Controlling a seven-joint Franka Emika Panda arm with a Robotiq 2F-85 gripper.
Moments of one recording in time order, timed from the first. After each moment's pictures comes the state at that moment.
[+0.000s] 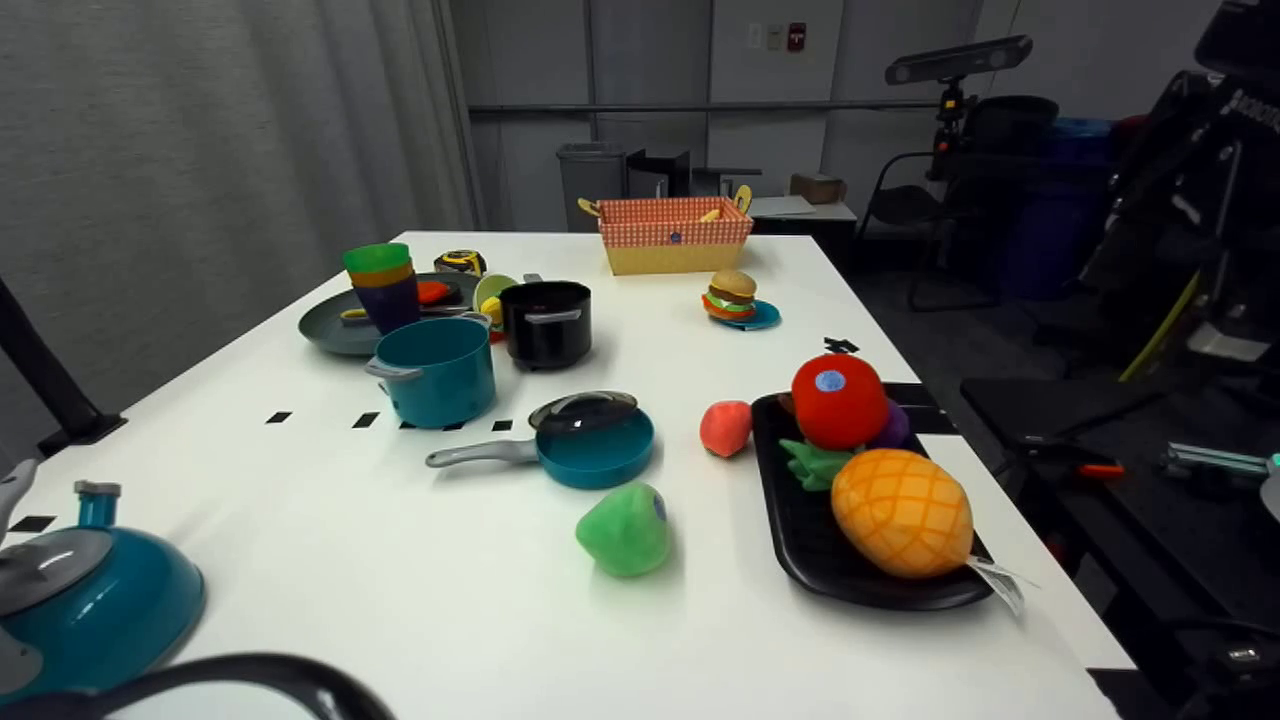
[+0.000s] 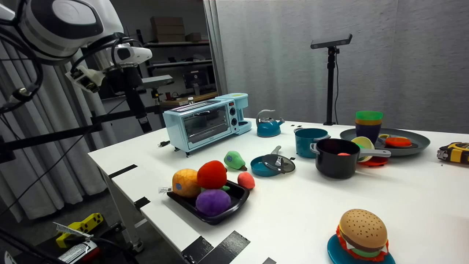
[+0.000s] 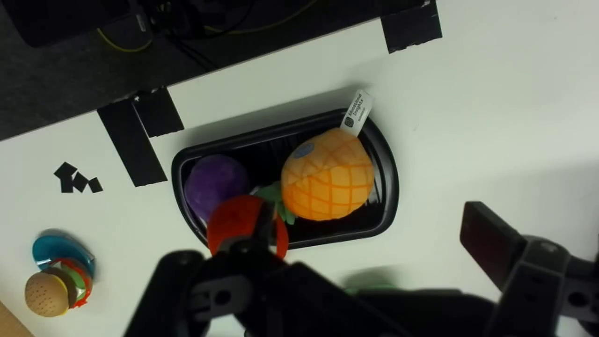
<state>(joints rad) -0.03 -0.57 0.38 -2.71 0.00 2.20 0.57</state>
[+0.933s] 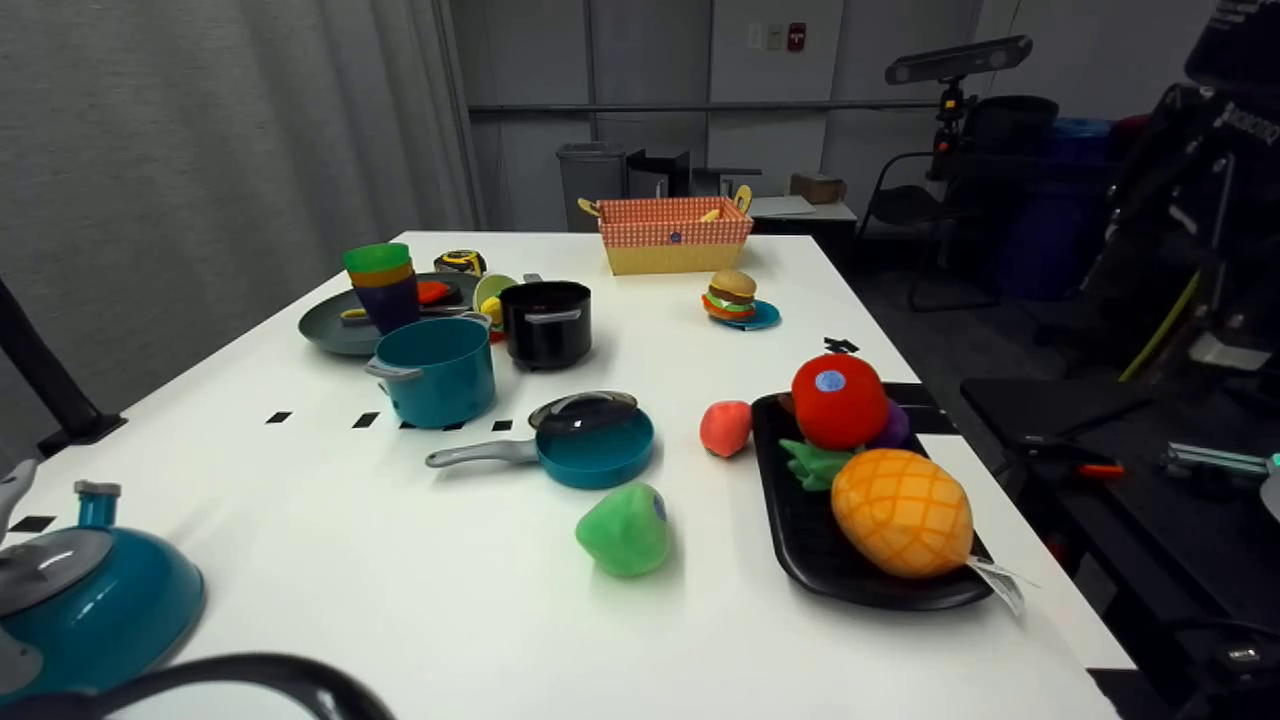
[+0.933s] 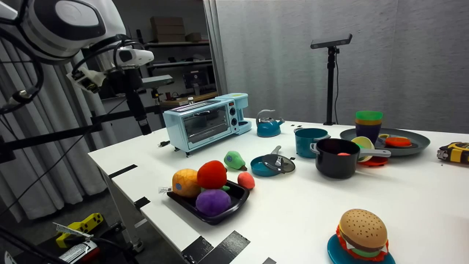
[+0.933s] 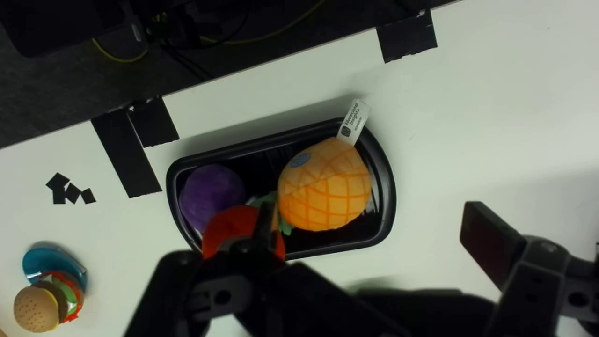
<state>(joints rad) 0.00 -0.55 0.34 -2.71 0.00 2.20 0.57</state>
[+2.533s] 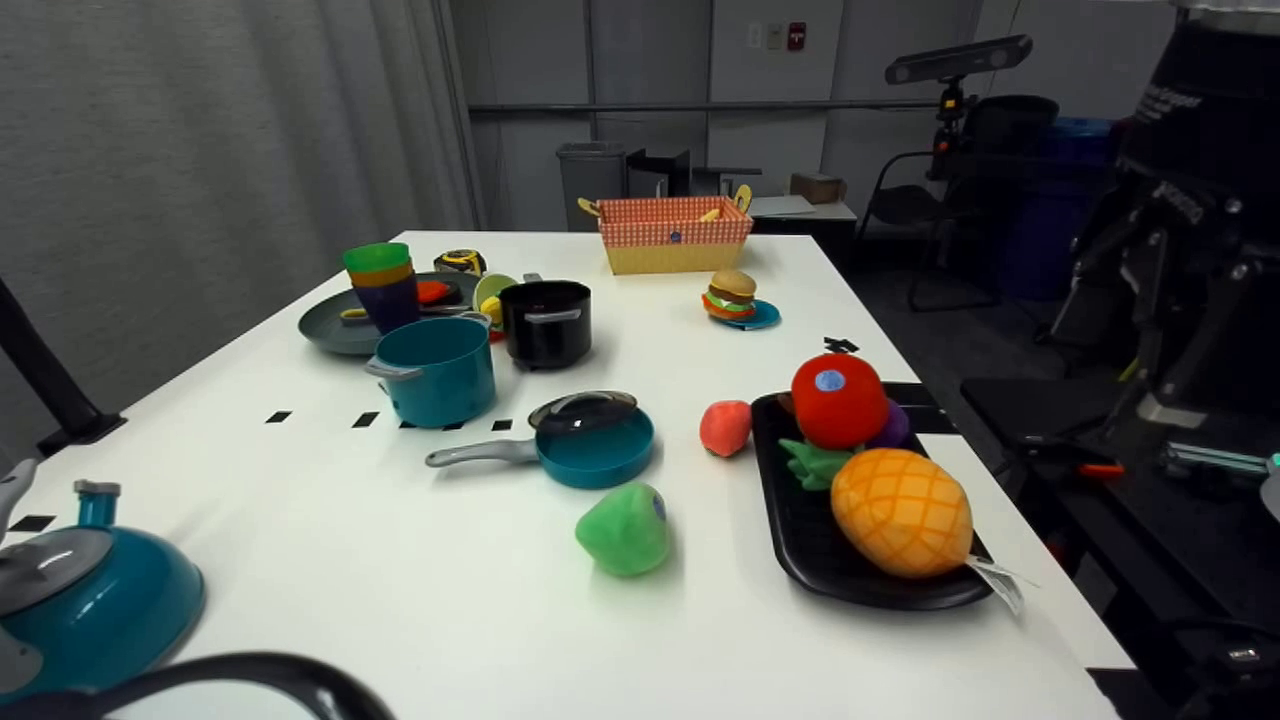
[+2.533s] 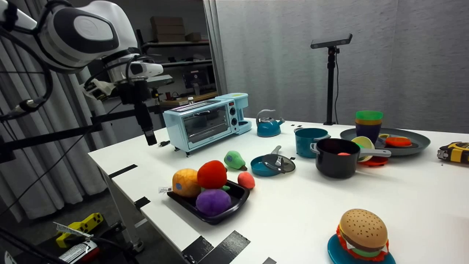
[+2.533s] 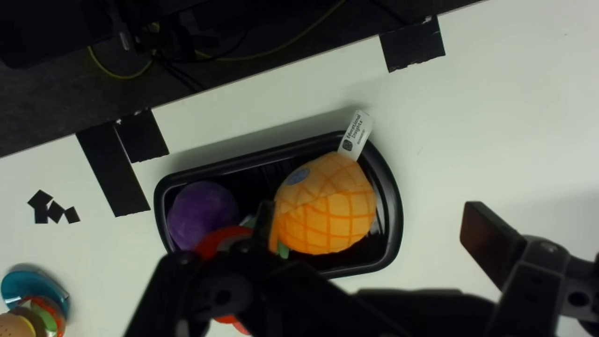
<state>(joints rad) 0.00 -0.44 0.32 -2.70 -0.01 2.25 0.58</state>
